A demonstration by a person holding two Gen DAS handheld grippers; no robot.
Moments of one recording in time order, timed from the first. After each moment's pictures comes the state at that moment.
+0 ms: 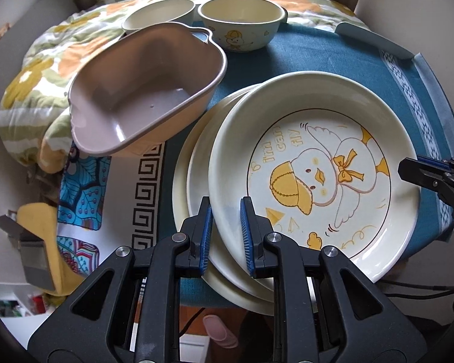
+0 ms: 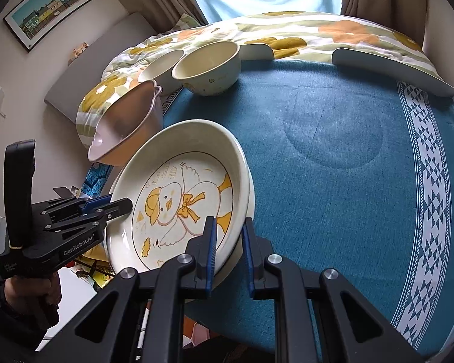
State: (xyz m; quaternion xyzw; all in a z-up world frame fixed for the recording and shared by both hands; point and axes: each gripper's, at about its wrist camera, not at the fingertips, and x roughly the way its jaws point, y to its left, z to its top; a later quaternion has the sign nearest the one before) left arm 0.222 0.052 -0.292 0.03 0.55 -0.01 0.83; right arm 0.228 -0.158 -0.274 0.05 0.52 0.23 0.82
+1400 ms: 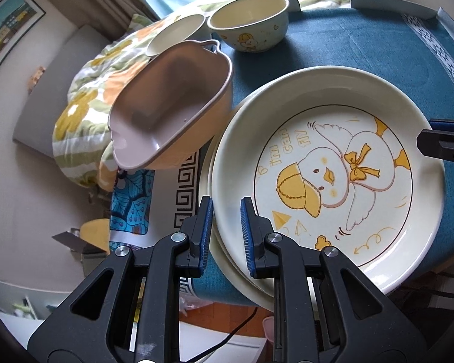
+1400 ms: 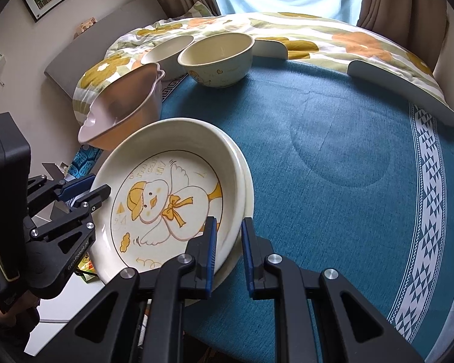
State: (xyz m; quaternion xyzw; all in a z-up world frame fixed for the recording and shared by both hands) left arm 0.217 0.020 -0.291 0.16 0.54 0.09 0.82; right arm 0.238 -0.142 -0.282 -0.02 0.52 0.24 0.82
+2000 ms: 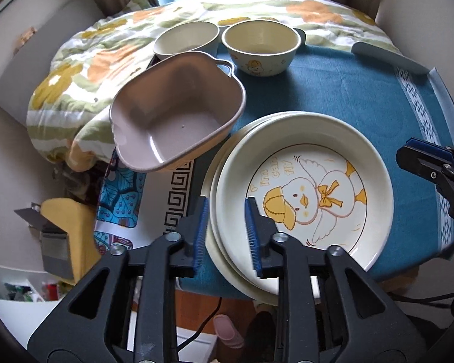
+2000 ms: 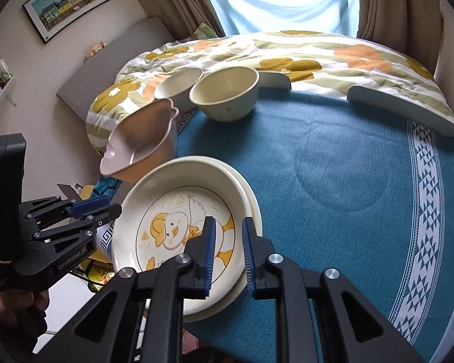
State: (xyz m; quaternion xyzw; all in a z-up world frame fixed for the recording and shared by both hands) left arm 0.222 0.052 -0.244 0.03 0.54 0.05 0.84; right arm 0.240 -0.151 -0.239 0.02 0.47 0.26 0.84
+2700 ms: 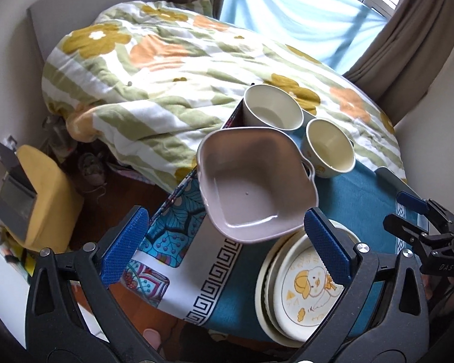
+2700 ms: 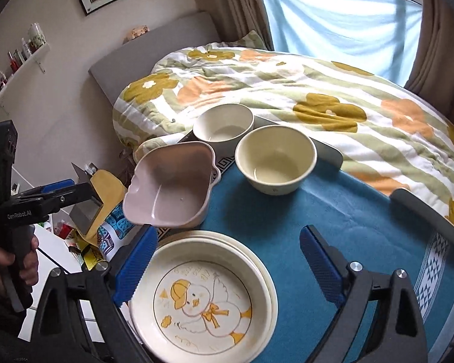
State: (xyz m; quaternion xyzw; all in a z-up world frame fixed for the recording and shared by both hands) left arm 0.235 0.195 -0.202 -0.19 0.46 0.11 0.86; right arm 0.320 -0.059 -0.205 -0.08 0.46 0.35 0.81
